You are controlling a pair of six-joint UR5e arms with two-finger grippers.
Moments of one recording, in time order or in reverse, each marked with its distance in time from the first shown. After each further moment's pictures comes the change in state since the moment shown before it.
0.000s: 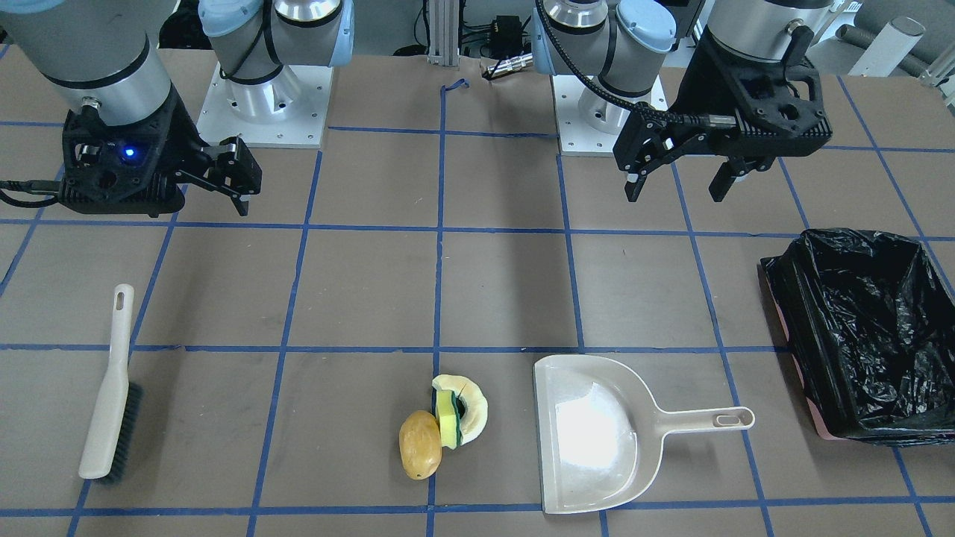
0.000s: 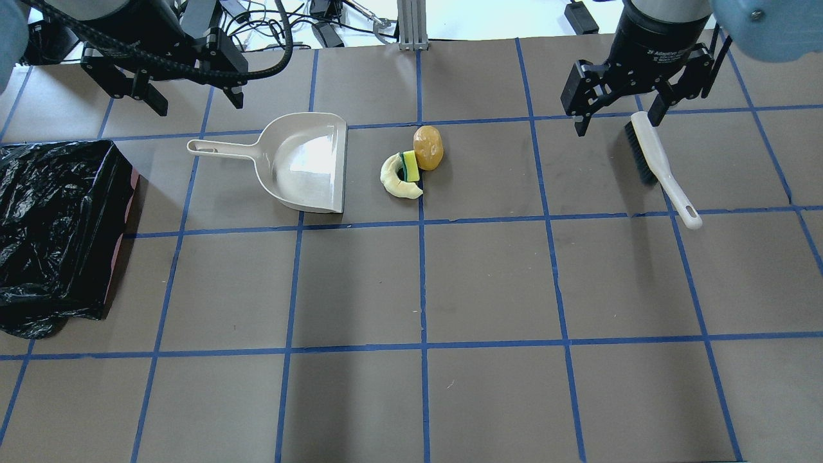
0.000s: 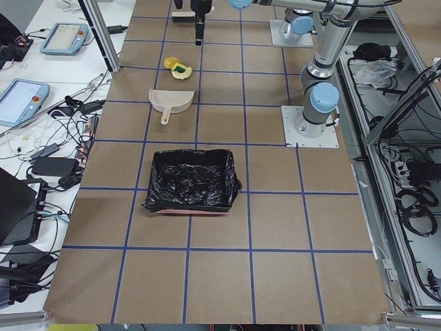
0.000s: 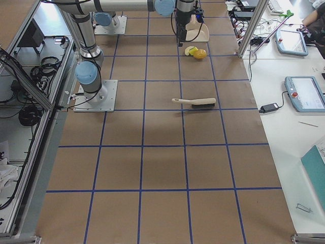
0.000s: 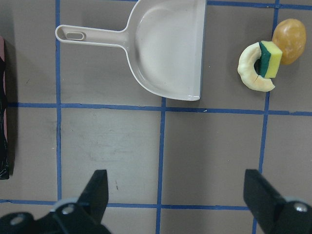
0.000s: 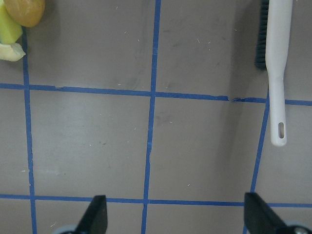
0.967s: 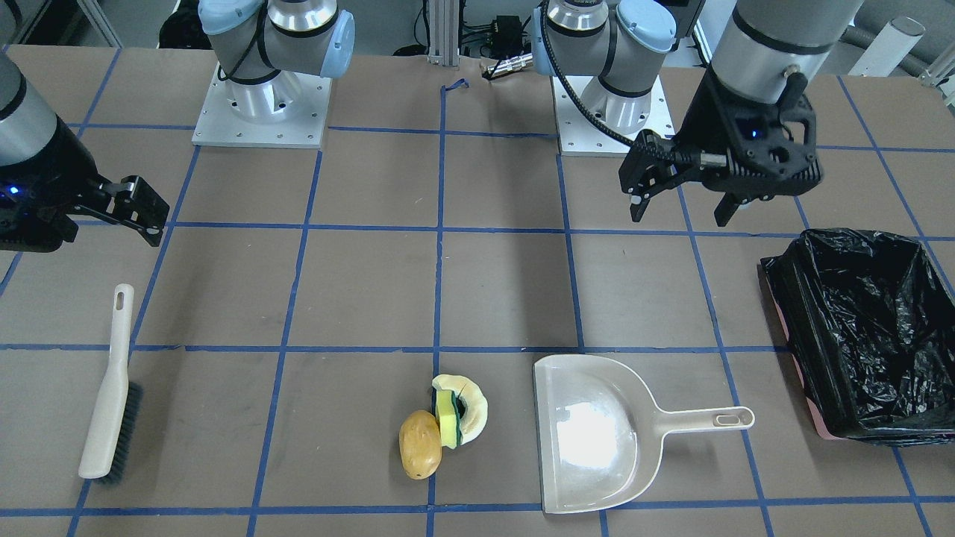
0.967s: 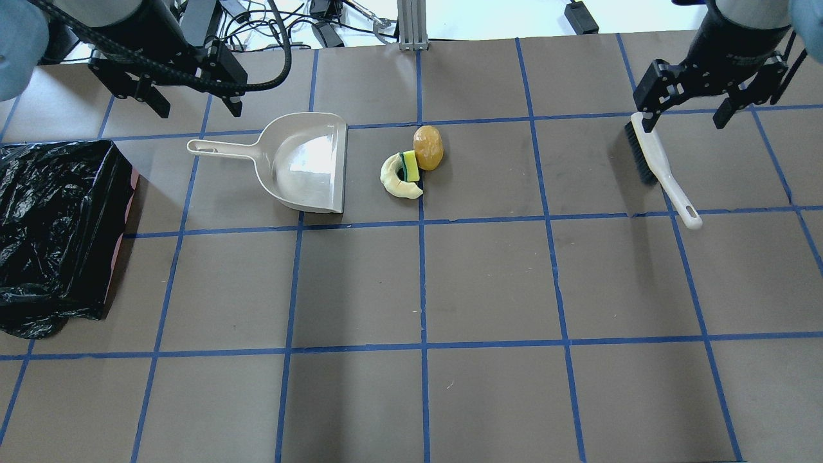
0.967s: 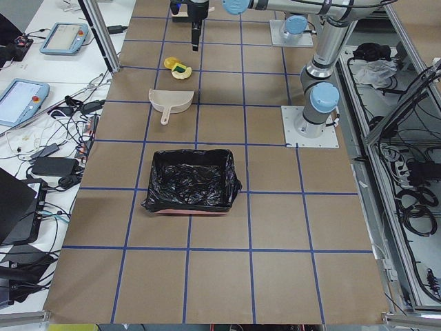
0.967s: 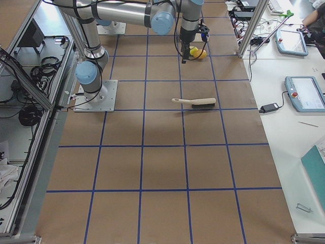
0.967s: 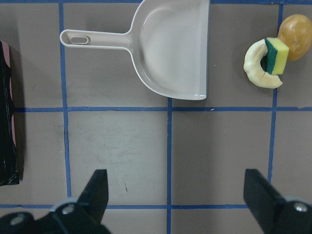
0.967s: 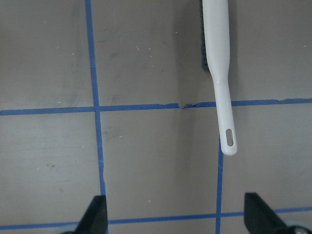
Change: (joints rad) left arm 0.015 -0.057 -0.017 0.051 0.014 0.151; right arm -0.205 0.008 0.109 -0.132 -0.007 -0.107
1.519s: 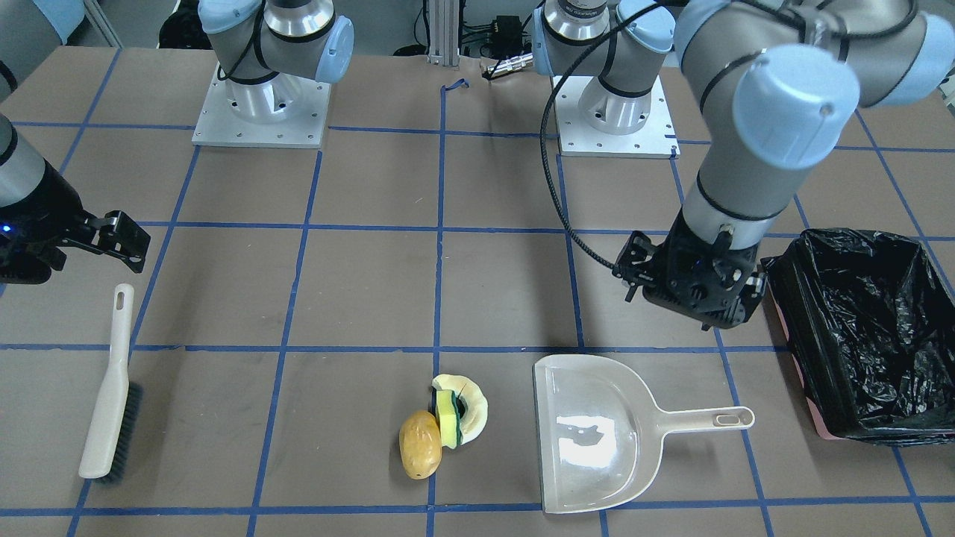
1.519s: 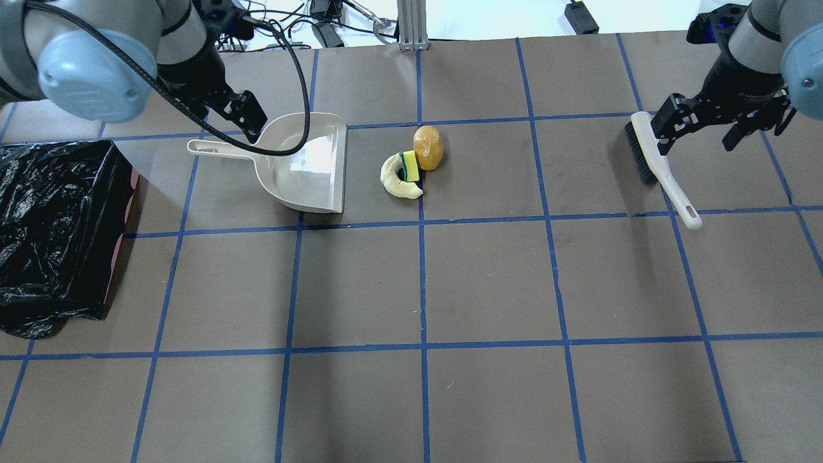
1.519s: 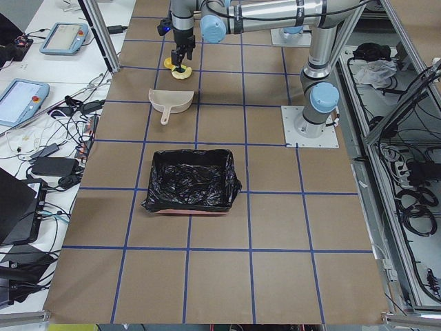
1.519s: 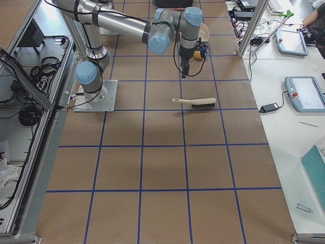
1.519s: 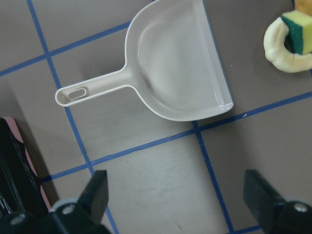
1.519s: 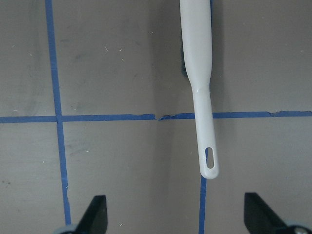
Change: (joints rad) left arm 0.000 -0.170 -0.086 0.221 0.068 0.416; right arm -0.077 0.026 0.102 -0.138 0.002 -0.095
